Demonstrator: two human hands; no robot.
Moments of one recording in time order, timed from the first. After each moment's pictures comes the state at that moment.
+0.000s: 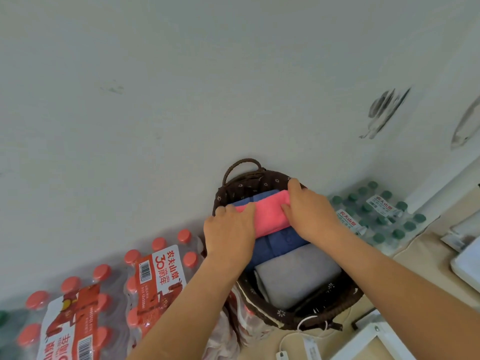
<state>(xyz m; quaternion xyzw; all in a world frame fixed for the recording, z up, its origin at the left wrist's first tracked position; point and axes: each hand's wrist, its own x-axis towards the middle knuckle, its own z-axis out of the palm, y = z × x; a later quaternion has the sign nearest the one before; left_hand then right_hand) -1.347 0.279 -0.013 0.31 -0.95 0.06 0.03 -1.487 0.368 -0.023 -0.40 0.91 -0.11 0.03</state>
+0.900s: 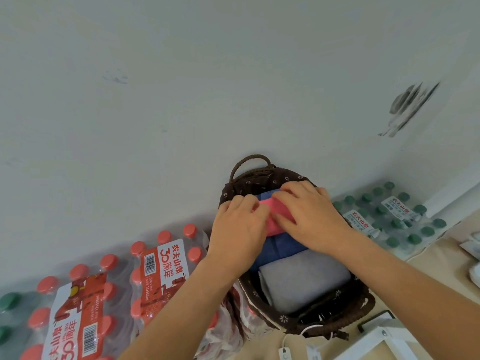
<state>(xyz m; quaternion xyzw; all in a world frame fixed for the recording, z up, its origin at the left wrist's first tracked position) -1.342 0.269 -0.029 0.20 -0.97 0.02 0.16 -1.486 0.373 -0.019 -0.58 0.81 -0.09 0.01</state>
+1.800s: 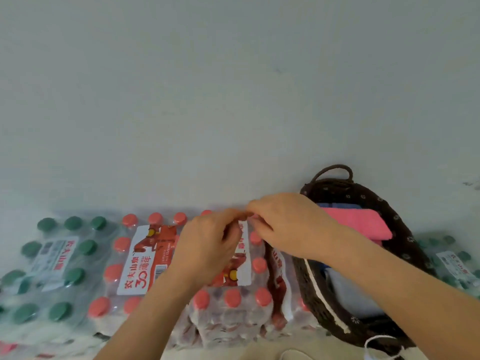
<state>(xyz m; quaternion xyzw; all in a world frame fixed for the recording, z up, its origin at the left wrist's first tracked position) -1.168 0.238 0.013 0.38 -0.85 -0.24 0.26 -1.334 0.288 0.062 -0.77 0.63 -0.07 0.07</state>
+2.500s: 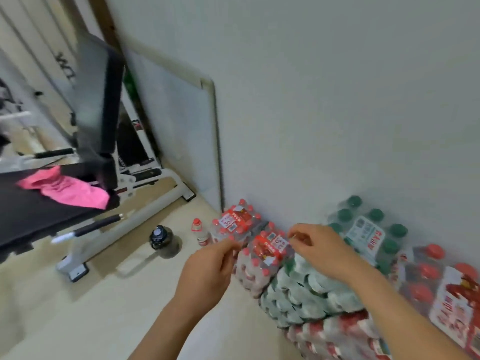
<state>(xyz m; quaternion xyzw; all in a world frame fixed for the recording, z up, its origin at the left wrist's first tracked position) -0.621 0.320 -0.035 0.76 -0.57 -0.20 0.26 -0.826 0.191 -0.009 -0.80 0.49 -0.03 0.34</state>
